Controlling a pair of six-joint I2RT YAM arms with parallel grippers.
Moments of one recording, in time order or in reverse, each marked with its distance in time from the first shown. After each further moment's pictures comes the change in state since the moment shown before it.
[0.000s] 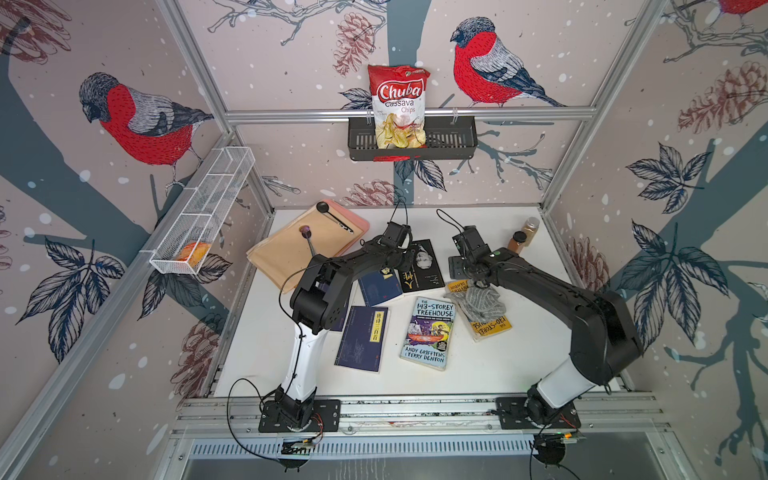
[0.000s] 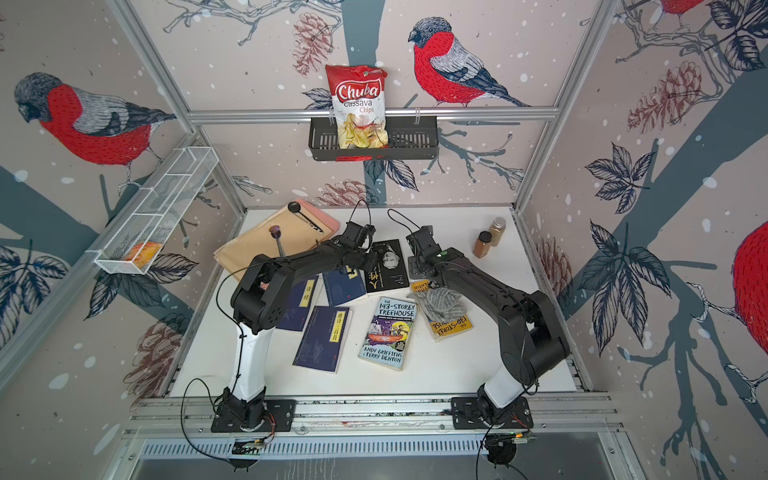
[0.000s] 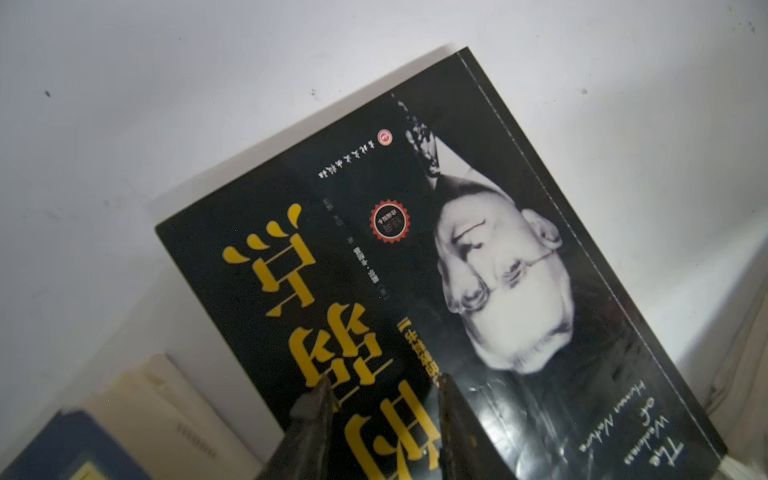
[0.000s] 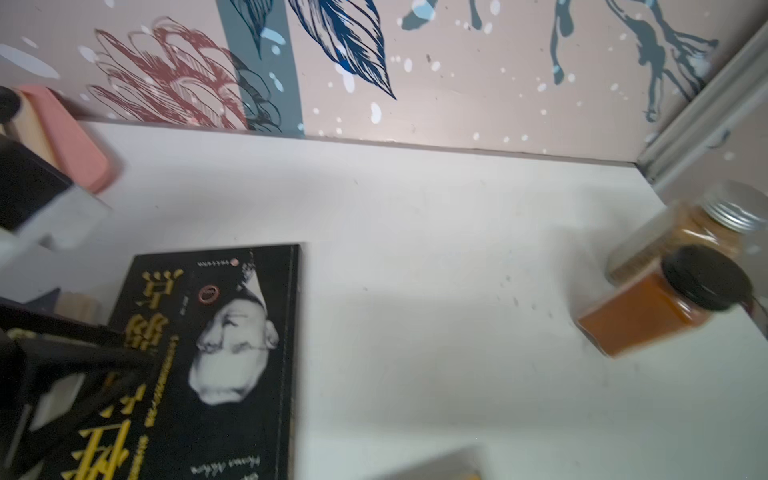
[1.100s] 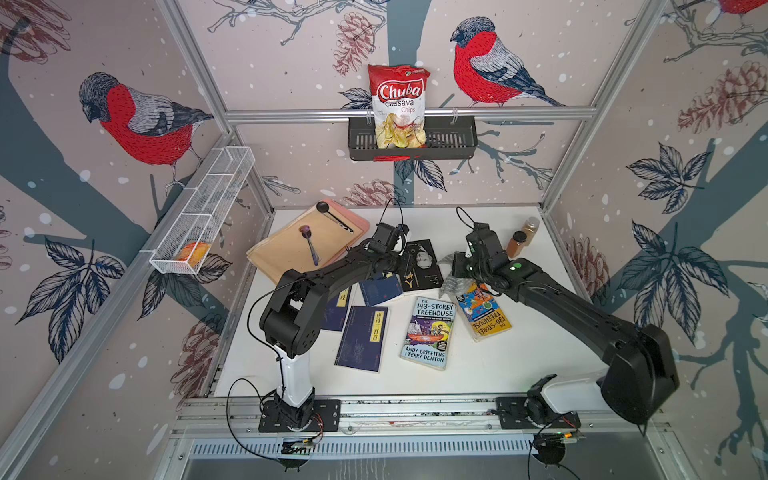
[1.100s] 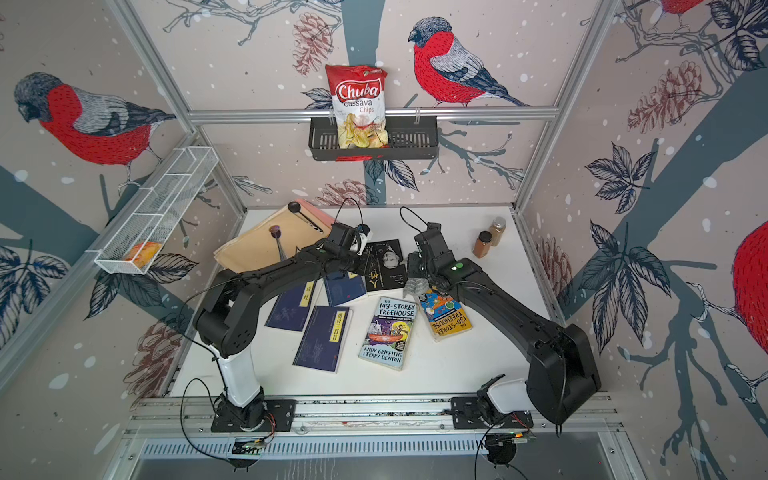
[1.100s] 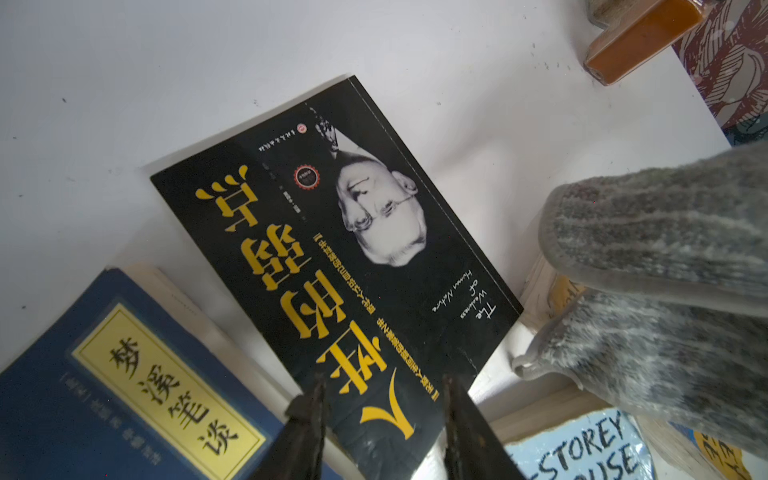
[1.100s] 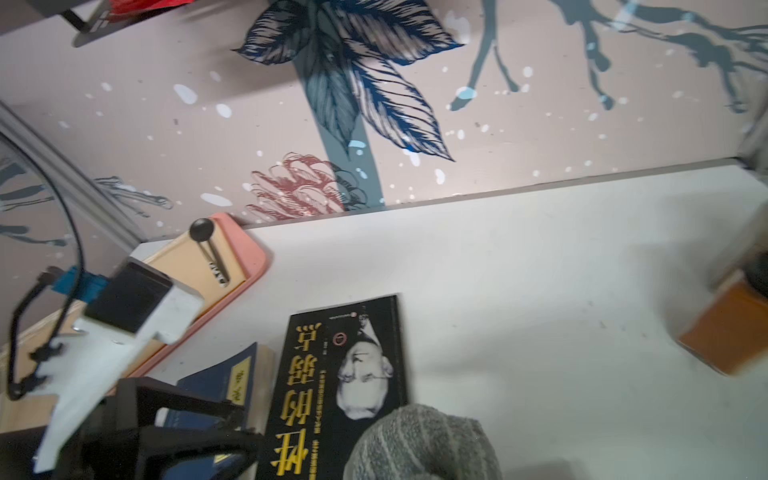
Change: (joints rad) left arm -0.012 -0.298 -0.230 0.030 0.124 -0.019; right arm 0.025 -0.160 -0.011 0.156 -0.249 0.068
